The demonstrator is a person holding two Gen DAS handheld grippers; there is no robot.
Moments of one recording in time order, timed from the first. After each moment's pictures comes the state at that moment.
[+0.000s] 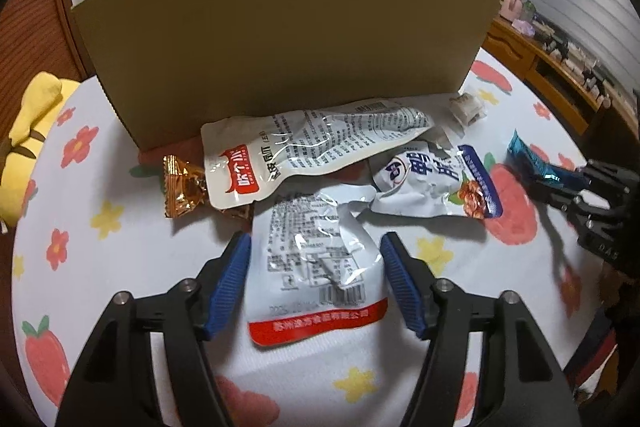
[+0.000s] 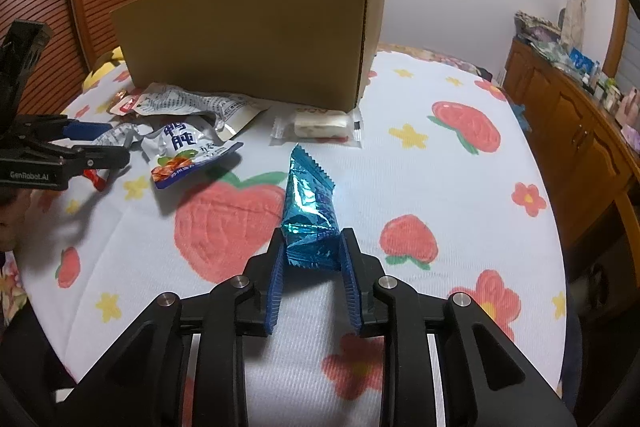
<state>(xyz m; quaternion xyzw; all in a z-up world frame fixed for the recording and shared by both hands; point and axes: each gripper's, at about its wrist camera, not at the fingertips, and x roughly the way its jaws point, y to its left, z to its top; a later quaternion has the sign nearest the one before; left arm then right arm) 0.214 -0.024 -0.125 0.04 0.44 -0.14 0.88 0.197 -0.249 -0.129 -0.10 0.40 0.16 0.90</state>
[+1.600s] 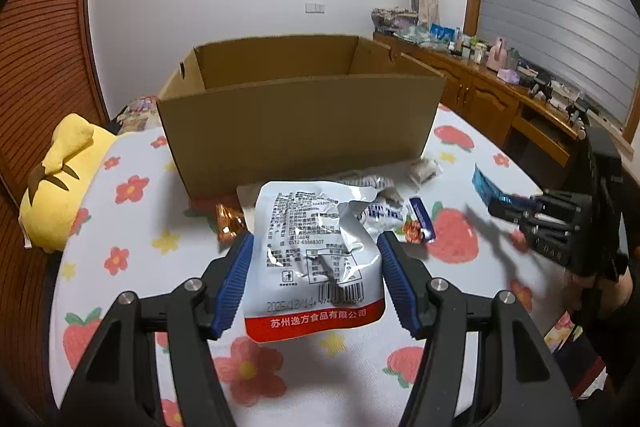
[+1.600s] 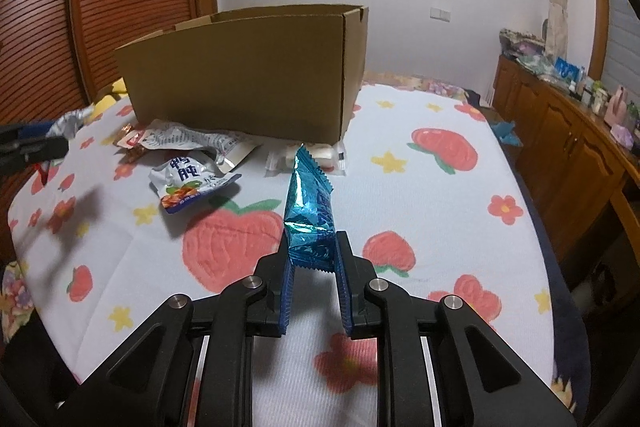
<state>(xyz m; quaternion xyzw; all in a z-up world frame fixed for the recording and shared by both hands) 0.150 -0.005 -0.059 0.02 0.33 -0.14 0.93 0.180 -0.257 -0.114 -0.07 0.34 0.15 0.93</state>
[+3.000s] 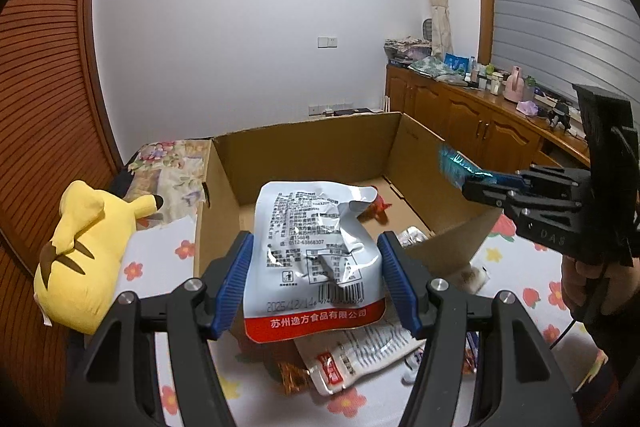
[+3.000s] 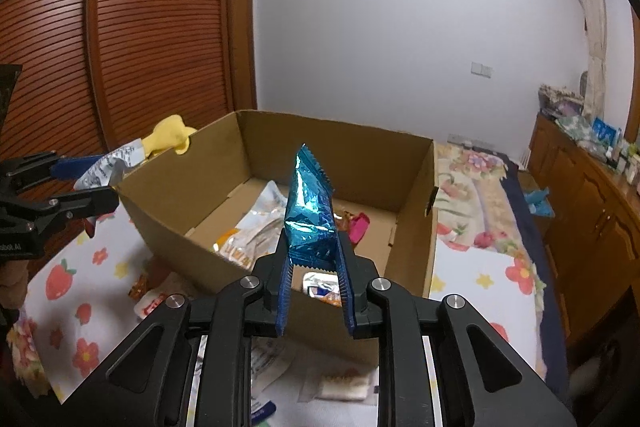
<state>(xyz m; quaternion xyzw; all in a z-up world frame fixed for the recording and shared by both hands) 0.262 0.011 0.009 0.03 0.28 -0.13 0.95 0.303 -0.189 -0.018 -0.08 0.27 0.23 0.93</state>
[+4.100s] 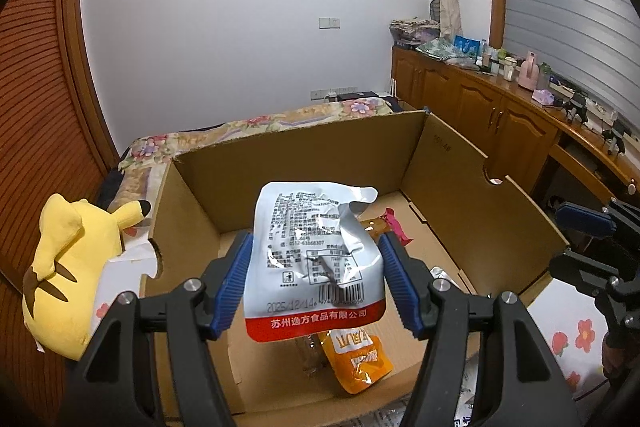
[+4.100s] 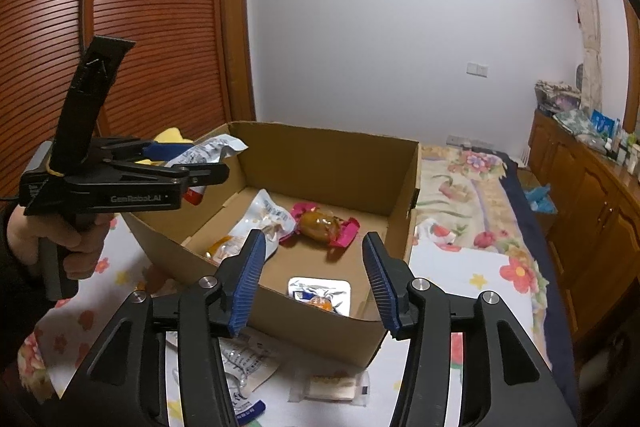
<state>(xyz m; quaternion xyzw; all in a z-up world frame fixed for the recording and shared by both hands) 0.355 -0.023 -0.007 0.04 0.32 -0.12 0.94 0.305 -0.210 -0.013 -0.06 0.25 0.23 0.94</state>
